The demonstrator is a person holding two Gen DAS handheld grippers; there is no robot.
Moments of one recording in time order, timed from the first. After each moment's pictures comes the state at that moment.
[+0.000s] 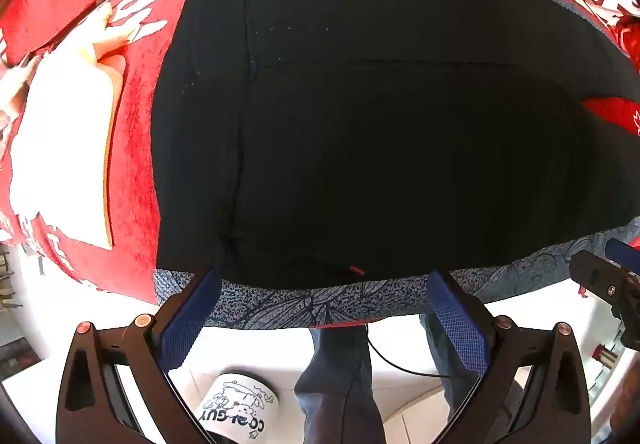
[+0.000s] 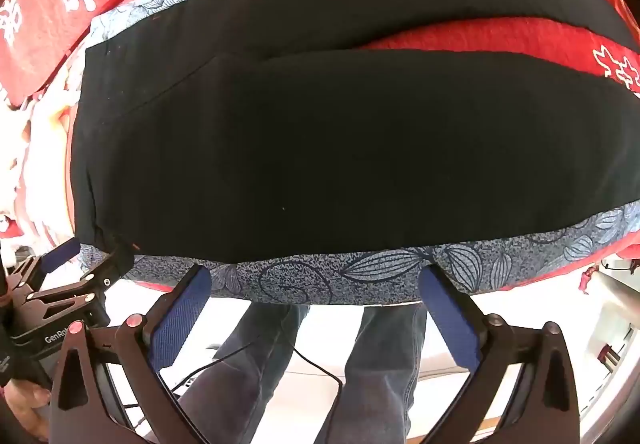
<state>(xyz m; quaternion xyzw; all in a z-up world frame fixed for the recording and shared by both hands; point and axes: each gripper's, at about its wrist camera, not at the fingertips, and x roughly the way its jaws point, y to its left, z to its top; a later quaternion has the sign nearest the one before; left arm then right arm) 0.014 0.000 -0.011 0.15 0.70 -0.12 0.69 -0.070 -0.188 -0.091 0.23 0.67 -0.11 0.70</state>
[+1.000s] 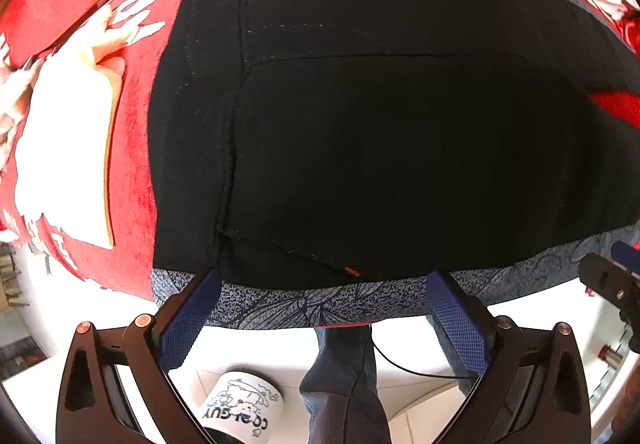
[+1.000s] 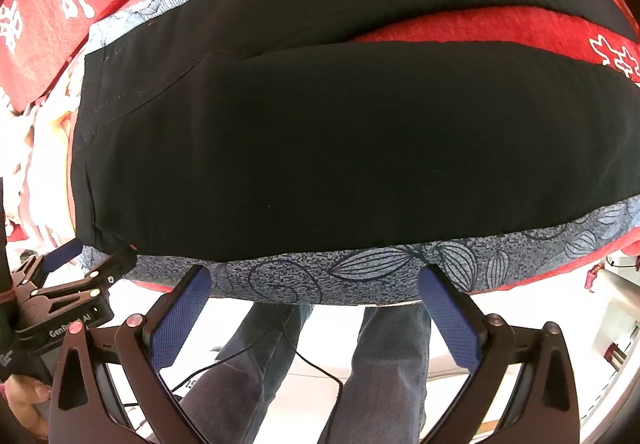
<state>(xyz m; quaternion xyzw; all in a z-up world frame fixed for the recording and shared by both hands) -0.004 -0.010 -0.019 0.16 0.70 -0.10 0.69 -0.071 -0.192 -0.090 0.24 0.66 -0.10 0.70</state>
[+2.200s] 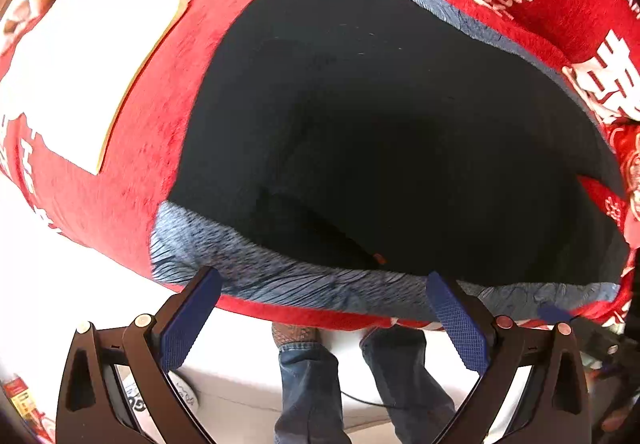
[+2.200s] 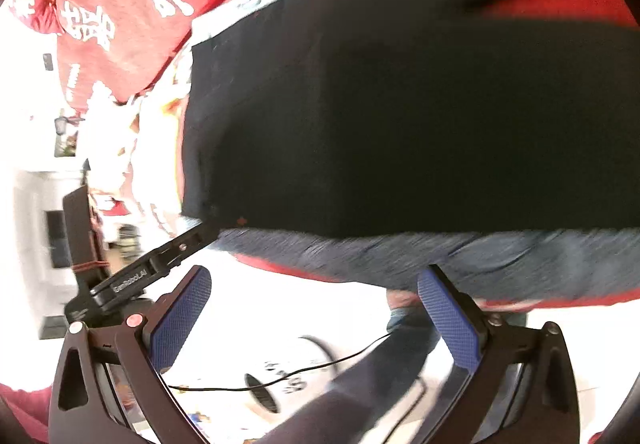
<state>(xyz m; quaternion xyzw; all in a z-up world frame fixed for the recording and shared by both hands) -0.019 0.131 -0.019 -0.02 0.67 -0.11 0.73 -0.065 -0.162 -0.108 0.37 0.60 0.08 0.70</state>
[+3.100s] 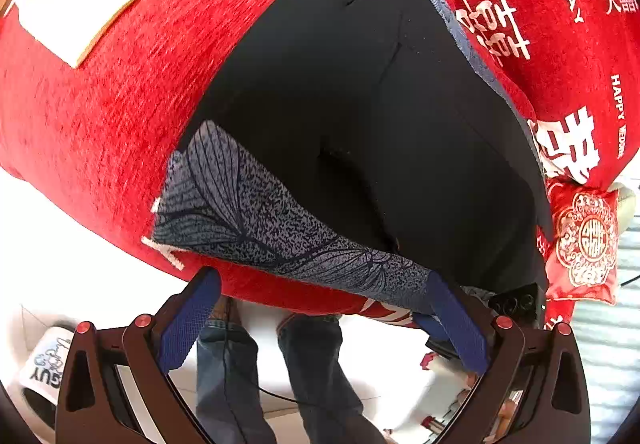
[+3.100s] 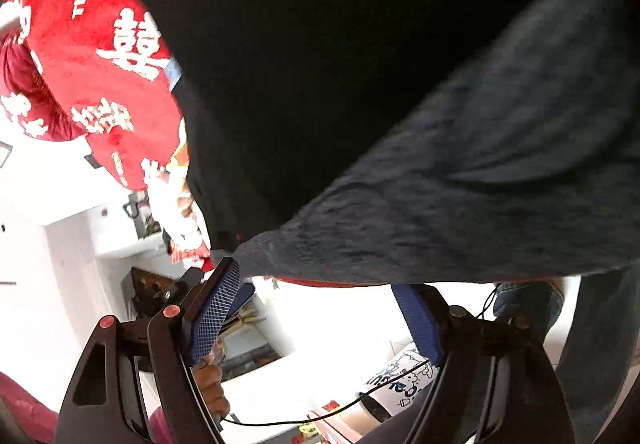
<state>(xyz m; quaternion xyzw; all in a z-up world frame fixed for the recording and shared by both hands) -0.034 0.159 -0.050 -0.21 0.69 -0.15 0.67 -0.104 -0.163 -0.194 0.58 0.51 0.12 0.62</state>
